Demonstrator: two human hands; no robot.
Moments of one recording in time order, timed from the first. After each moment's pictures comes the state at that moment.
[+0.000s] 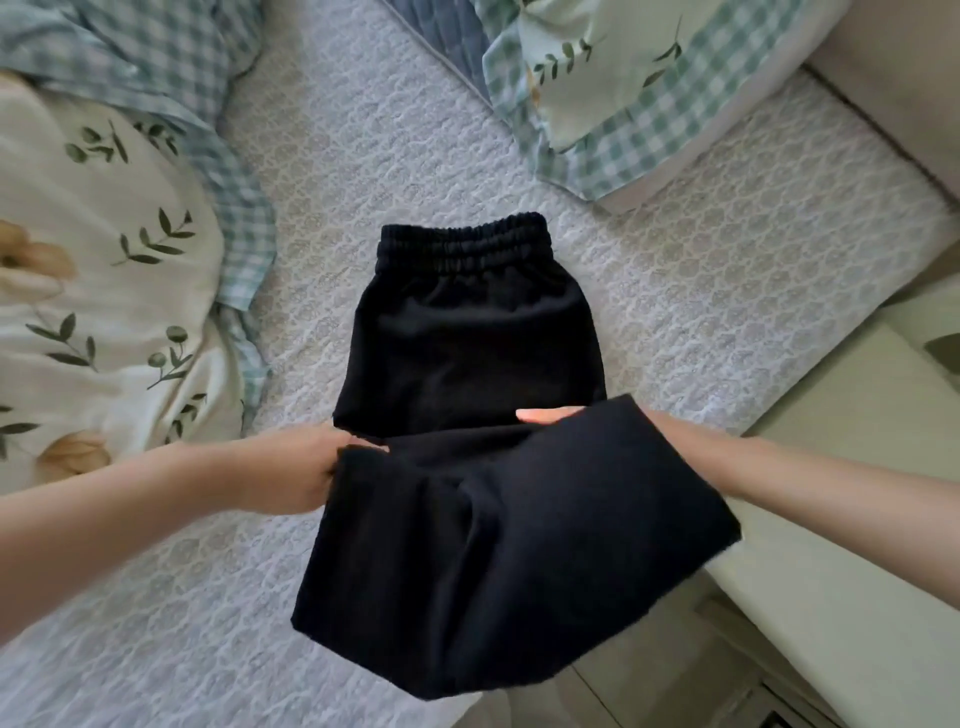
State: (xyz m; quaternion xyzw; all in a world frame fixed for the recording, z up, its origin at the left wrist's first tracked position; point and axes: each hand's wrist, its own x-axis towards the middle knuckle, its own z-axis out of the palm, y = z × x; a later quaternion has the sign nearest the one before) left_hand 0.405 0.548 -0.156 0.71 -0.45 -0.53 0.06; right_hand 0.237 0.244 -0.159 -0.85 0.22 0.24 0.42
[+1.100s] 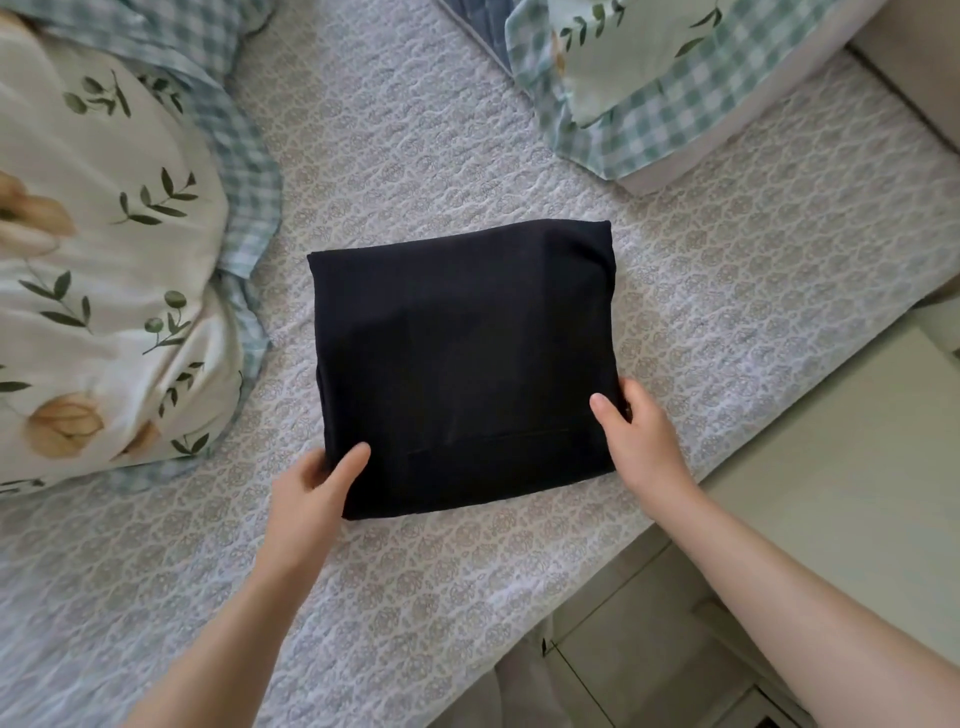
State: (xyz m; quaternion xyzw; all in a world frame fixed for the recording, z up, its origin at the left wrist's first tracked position) left_hand 0.294 0.556 -0.194 0.78 0.19 -0.30 0.51; right_hand 0.214 0.262 -0.198 -0.75 0.40 0.08 0.52
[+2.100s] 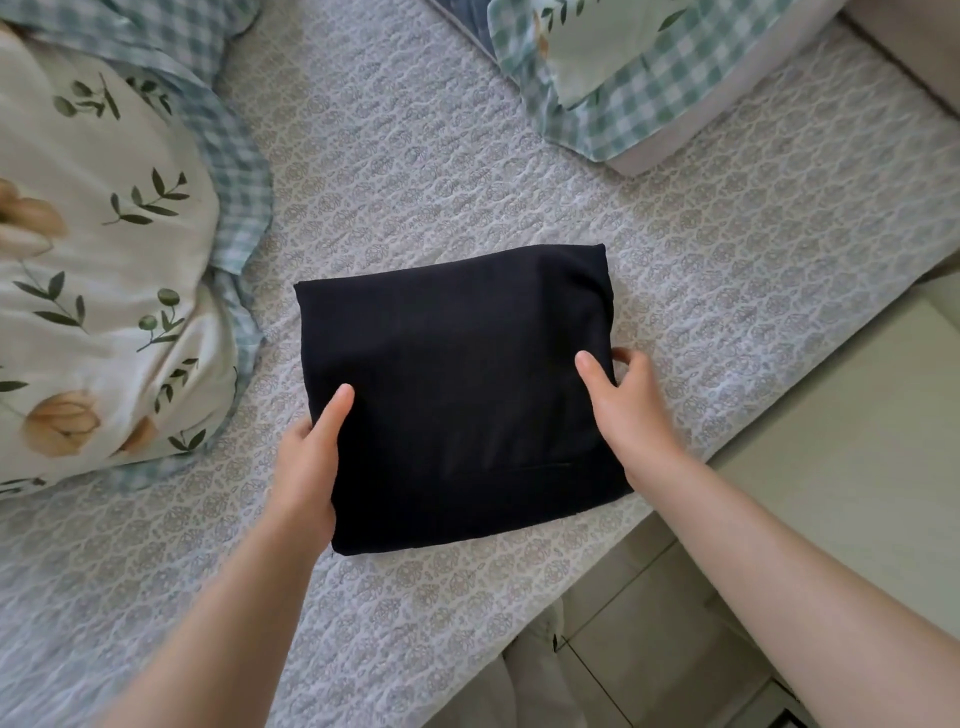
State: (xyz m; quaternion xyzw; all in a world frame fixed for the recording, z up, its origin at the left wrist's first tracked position) left_hand 0.318 0.532 -0.193 0.67 0.30 -0.32 0.60; right_hand 0.233 0.269 -0.192 -0.68 0.50 0.07 0.53
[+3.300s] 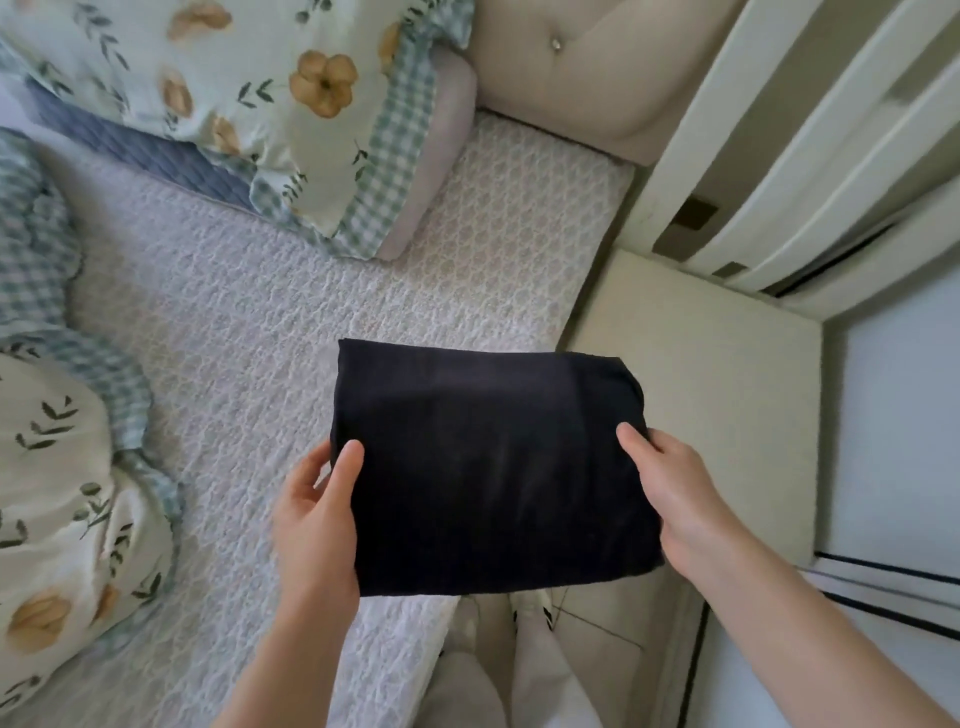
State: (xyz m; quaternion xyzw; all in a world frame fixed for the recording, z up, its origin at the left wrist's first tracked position) left_hand 0.227 0.441 -0.030 0.70 0.09 -0.34 0.62; right_hand 0.031 0.251 -0.013 -0.43 0.68 -0.06 0.59
